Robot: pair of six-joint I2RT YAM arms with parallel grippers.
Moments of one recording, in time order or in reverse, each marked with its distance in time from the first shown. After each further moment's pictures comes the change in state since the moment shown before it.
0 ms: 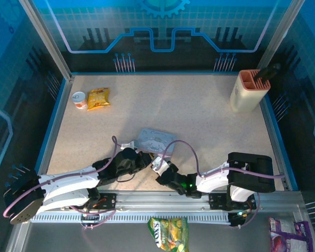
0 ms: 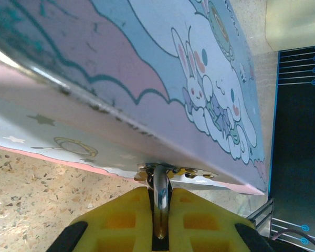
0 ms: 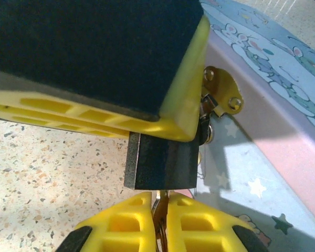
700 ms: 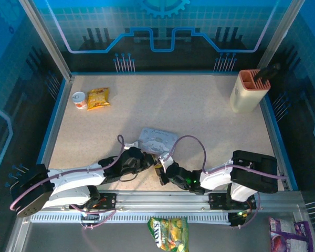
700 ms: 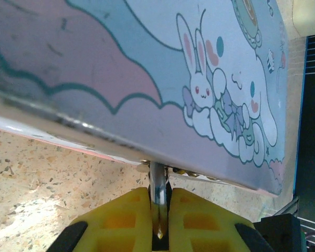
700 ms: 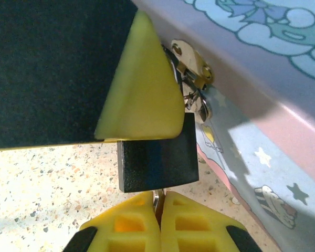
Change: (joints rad) left arm -0.010 0.119 0.040 0.005 0.001 0.034; right arm -0.098 -0.040 -0.060 0.014 -0.260 0.330
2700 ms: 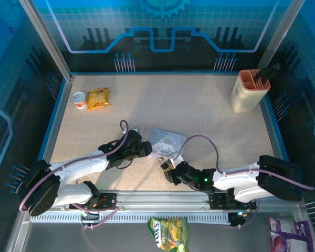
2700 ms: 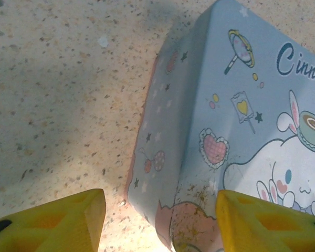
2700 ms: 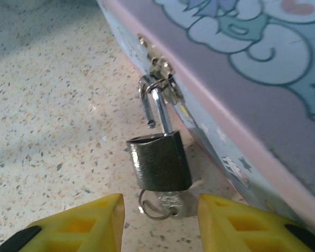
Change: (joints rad) left arm 0.222 0.103 0.216 -0.283 -0.001 0.435; right arm -0.063 -0.279 -0.074 -0.348 -0.047 0.016
